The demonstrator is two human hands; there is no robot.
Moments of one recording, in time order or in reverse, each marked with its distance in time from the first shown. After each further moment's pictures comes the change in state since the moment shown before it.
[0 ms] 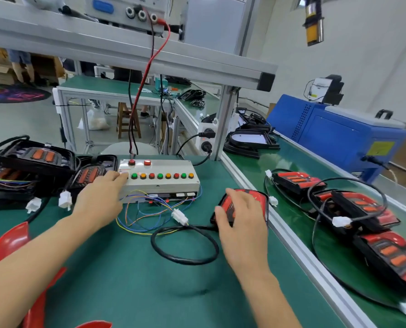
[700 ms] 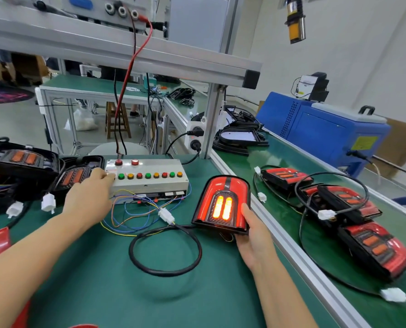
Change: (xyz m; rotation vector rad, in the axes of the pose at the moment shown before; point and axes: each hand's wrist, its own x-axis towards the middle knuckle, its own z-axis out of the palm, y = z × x) left_hand 0.003 0.010 -0.002 0.011 0.013 -0.019; right_hand 0.012 0.073 0.006 1.226 -0.128 0.842
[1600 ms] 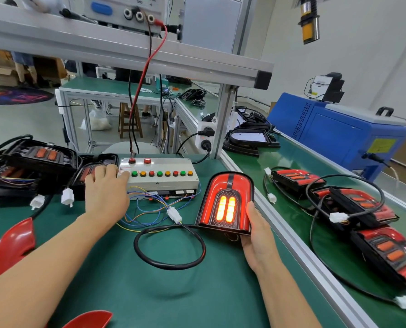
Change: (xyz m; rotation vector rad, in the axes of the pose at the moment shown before) left_hand -0.007 0.011 0.006 0.173 0.148 -0.074; right_hand -0.001 0.012 0.005 -0.153 -0.050 -0.095
